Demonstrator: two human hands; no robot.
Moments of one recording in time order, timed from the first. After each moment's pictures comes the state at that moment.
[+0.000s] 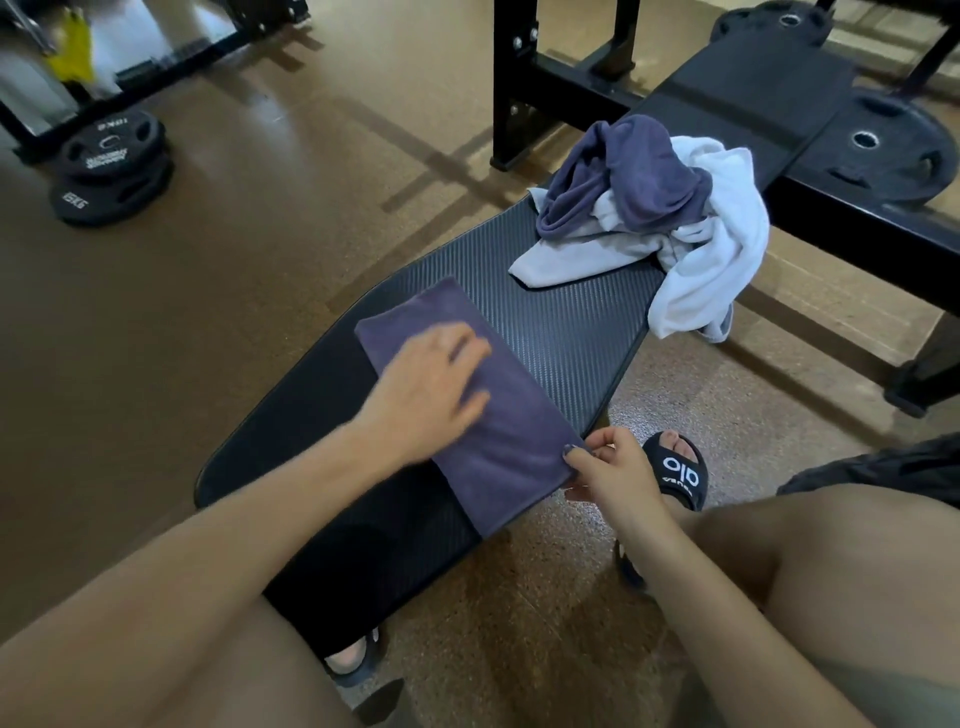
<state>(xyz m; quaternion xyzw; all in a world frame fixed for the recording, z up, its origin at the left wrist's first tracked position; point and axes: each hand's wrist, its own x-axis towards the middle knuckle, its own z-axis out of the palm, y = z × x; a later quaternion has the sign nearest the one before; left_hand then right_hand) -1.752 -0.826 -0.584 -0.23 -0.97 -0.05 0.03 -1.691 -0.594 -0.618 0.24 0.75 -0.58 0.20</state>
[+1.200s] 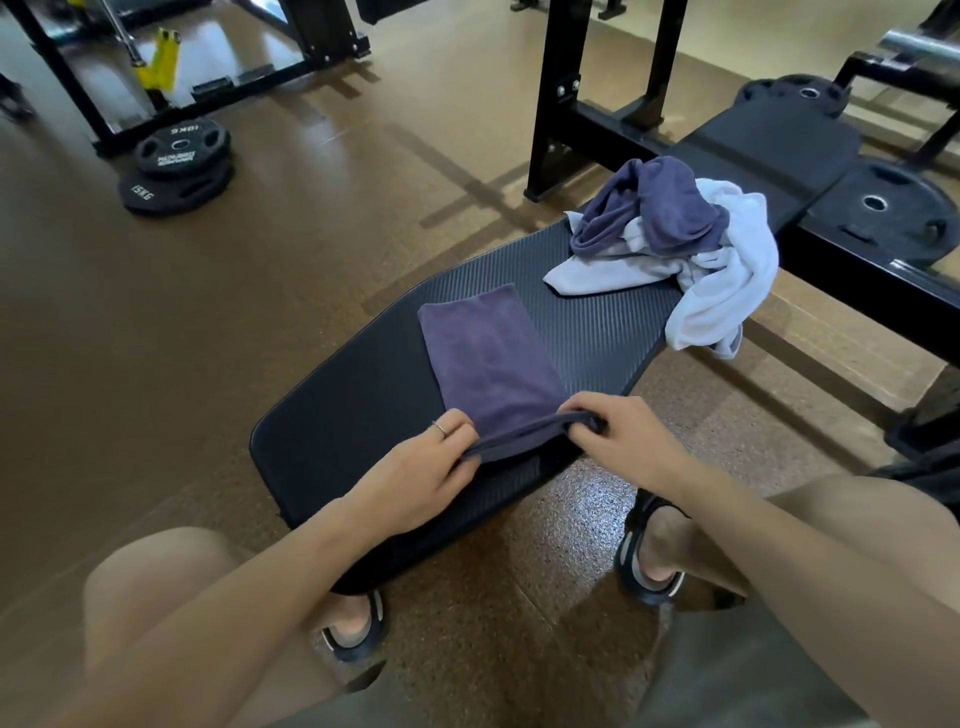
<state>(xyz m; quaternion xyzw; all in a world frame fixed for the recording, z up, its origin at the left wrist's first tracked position) -1.634 -0.852 -0.596 -0.20 -0.95 -0.22 -0.04 -1.716 -0.580 -0.600 -0.21 0.90 -0.37 0.12</state>
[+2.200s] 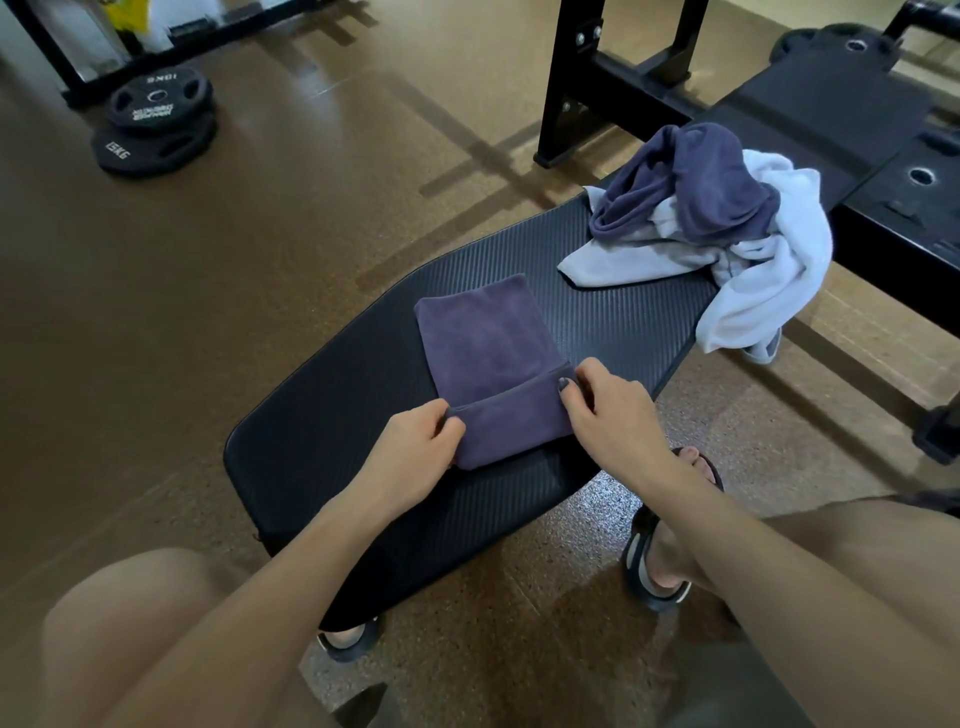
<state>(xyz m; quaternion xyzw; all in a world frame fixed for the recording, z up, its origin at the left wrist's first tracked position) -1.680 -0.848 -0.596 0.16 -0.88 -0.43 -0.13 -1.751 -0.623 -0.616 -0.10 0.95 -0.30 0.06</state>
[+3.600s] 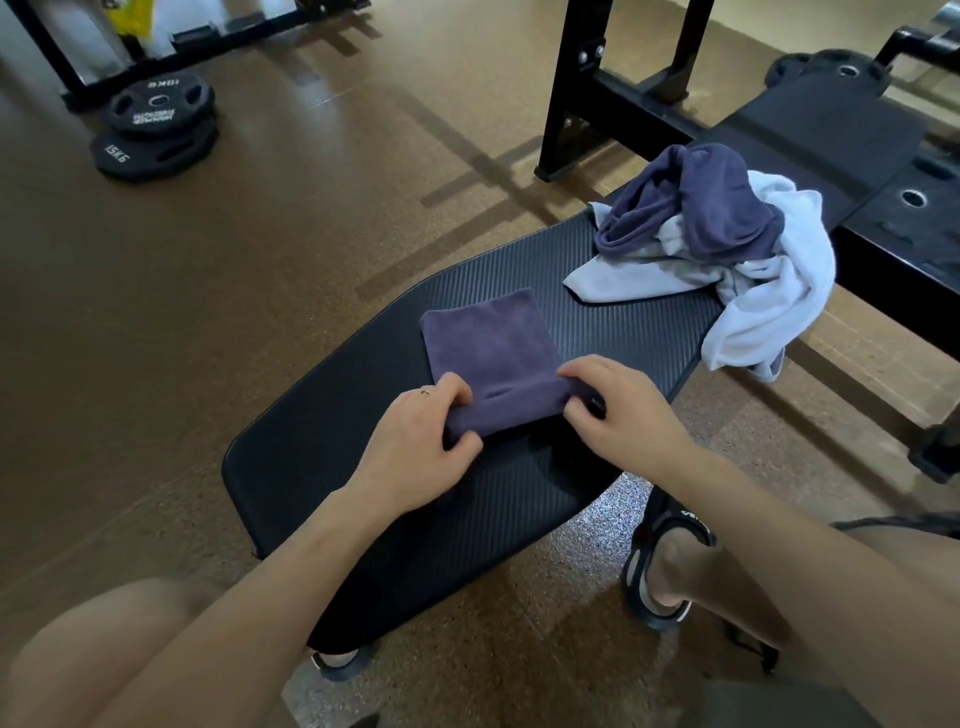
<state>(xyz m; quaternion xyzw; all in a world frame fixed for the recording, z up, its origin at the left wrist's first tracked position) -1.696 -0.865 -0.599 -0.06 -0.95 -0.31 0.01 -1.775 -0.619 -0.601 -0.27 0.91 -0.33 0.02</state>
